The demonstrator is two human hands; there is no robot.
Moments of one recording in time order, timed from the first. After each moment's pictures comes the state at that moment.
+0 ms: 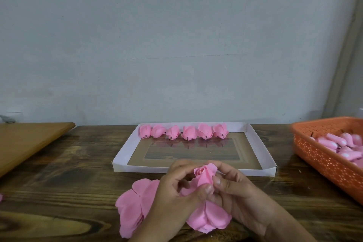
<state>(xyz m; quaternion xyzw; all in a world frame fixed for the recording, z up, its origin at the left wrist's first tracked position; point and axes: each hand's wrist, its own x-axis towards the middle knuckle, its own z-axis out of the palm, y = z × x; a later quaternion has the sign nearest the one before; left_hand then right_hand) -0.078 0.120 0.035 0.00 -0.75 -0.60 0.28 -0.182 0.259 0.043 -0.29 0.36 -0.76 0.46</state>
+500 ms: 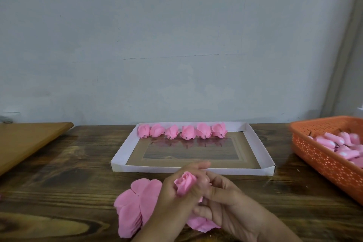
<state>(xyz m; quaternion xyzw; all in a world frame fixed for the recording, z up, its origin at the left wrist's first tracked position) -0.075 0.130 0.038 0.03 -0.68 -0.69 0.25 -0.165 0.249 0.042 -0.29 0.33 -0.73 0.53</state>
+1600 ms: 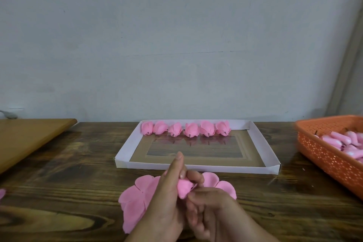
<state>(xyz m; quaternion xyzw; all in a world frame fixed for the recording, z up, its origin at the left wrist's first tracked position) -0.079 0.123 0.046 0.16 -0.38 -0.90 0.16 -0.117 0.237 0.052 -0.17 0.46 -0.74 0.46</state>
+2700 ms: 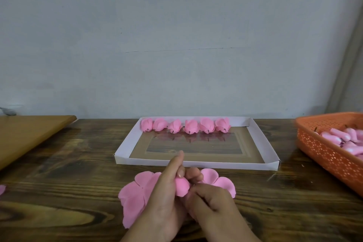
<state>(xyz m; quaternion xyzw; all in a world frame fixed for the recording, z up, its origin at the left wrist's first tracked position) -0.078 0.121 0.046 0.22 -0.38 -0.89 0.14 -0.102 0.236 0.043 -0.24 0.70 -0.66 0.16</state>
